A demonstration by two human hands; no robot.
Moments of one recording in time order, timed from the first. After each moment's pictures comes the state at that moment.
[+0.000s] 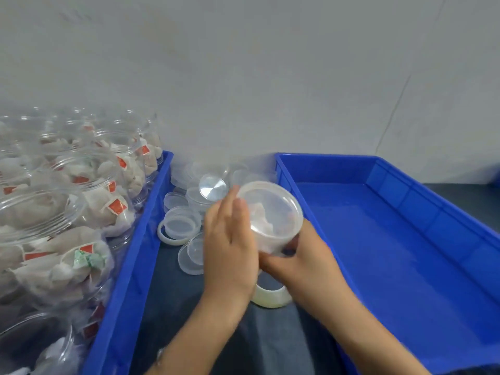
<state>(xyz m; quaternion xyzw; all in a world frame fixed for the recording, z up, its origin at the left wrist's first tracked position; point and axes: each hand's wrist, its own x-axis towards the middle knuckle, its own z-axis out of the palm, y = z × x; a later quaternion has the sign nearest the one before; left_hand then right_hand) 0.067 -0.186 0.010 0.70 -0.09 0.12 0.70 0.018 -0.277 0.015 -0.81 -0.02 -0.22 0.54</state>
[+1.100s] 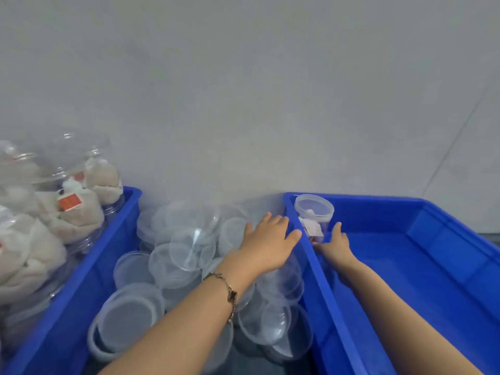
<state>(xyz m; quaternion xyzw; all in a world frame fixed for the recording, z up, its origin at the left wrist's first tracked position) 0.347 -0.354 -0.052 0.92 -0.32 -0.06 0.24 0.300 -0.515 -0.080 -0.81 0.27 -0.10 0.51</state>
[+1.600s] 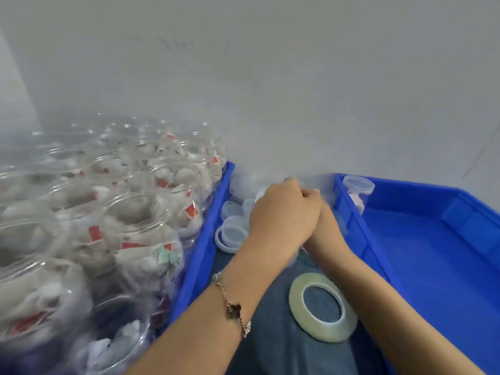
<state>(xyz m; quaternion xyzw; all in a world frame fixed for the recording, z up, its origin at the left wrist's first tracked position) 0.140 -0.180 0.059 0.91 -0.10 0.10 0.40 0.138 -0.258 0.020 -0.87 -0.06 -0.23 0.44</state>
